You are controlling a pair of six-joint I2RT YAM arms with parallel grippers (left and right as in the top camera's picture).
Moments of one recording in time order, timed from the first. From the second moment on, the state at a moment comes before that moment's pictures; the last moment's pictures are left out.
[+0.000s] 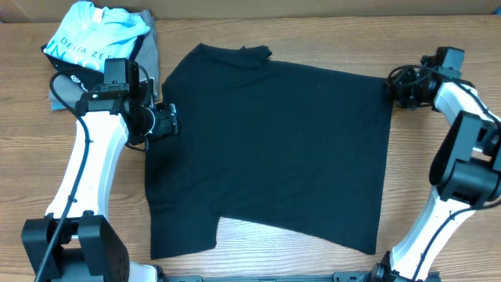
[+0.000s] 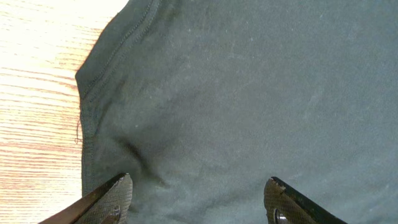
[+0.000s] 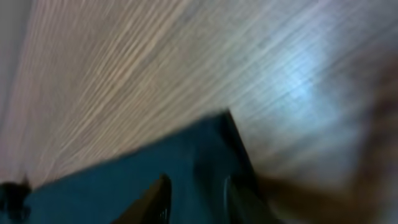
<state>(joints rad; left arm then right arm) 0.04 1.63 1.31 -0.95 0.20 -0.20 -0.33 2.22 1.57 -0.42 -0.44 0.50</state>
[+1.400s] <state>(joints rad) 0.04 1.63 1.31 -0.94 0.20 -0.18 -0.24 2.37 1.68 -0.22 -0.30 0.73</state>
